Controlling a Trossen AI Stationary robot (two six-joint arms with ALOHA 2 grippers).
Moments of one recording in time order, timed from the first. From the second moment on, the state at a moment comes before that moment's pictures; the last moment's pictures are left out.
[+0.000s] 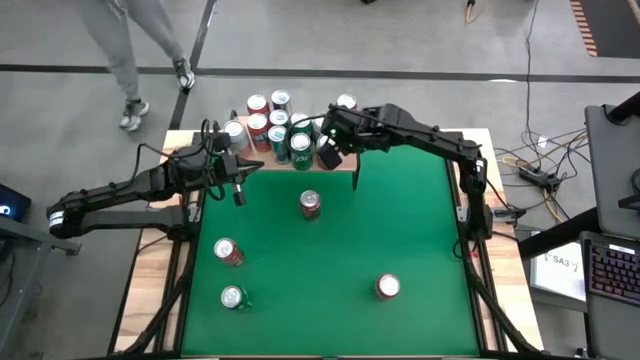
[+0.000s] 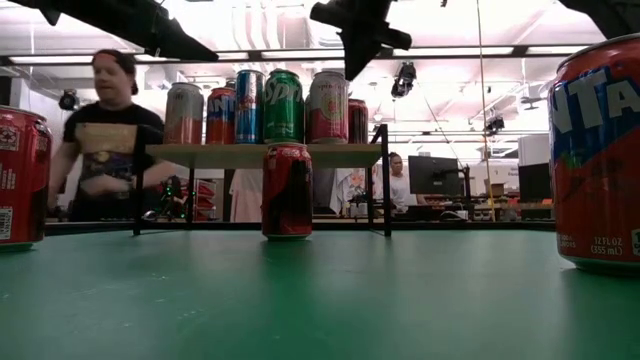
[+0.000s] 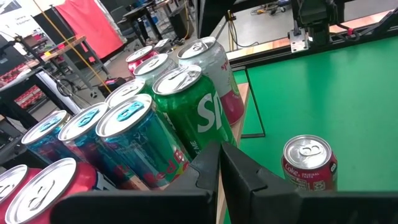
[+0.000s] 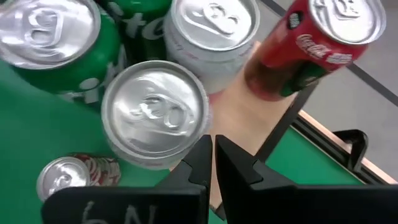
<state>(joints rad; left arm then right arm) 0.30 0.69 0.66 -0.20 -0.11 0.38 -0.25 1.99 2.29 -1.36 0.38 0.51</state>
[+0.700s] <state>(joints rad) 0.30 0.69 0.66 -0.19 -0.11 0.38 -0.24 1.97 2.28 -1.31 0.39 0.48</state>
